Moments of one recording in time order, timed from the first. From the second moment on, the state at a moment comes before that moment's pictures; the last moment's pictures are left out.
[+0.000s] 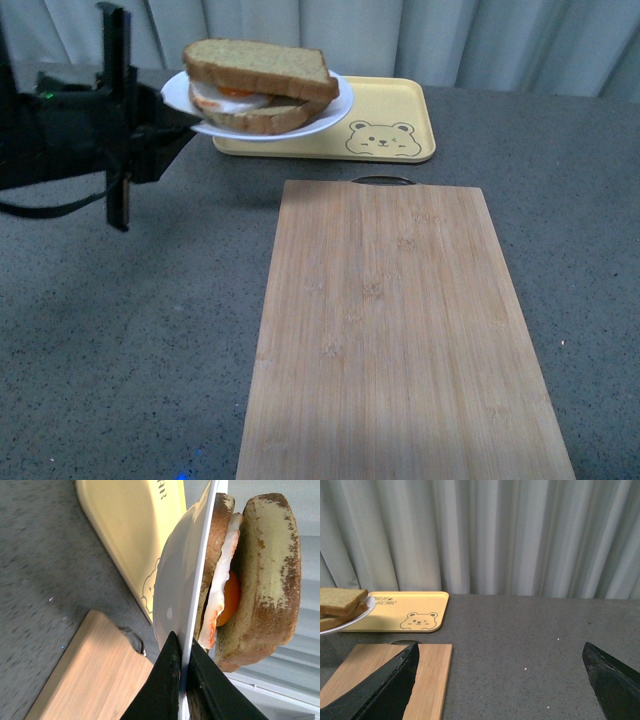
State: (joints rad) left arm -0.09 2.16 0.95 0.87 0.37 -1.32; right arm 0.00 0.00 0.00 0.00 0.00 0.00
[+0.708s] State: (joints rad) left arm -0.17 2.54 1.74 0.21 0.35 -1.27; right arm 0.00 0.00 0.00 0.00 0.00 0.00
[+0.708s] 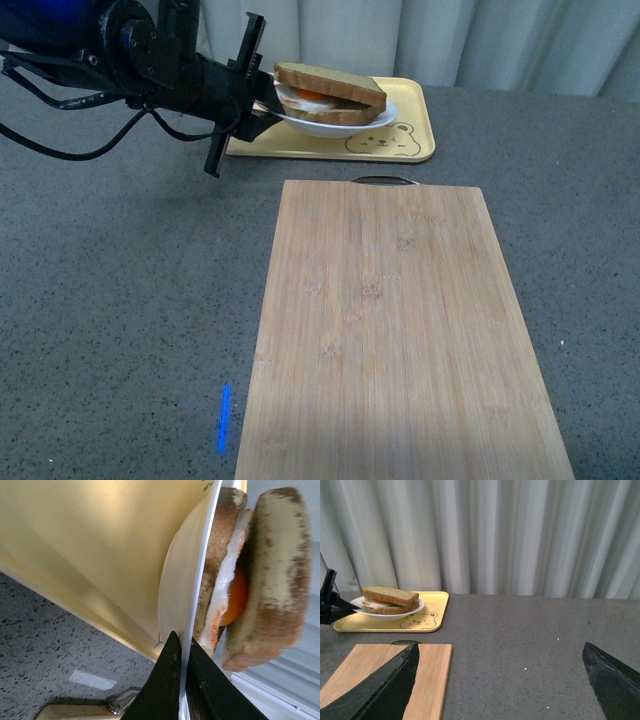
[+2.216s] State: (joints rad) left arm -0.05 1.50 0.22 1.27 -0.05 -0.02; right arm 0.00 0.00 0.00 0.00 0.00 0.00
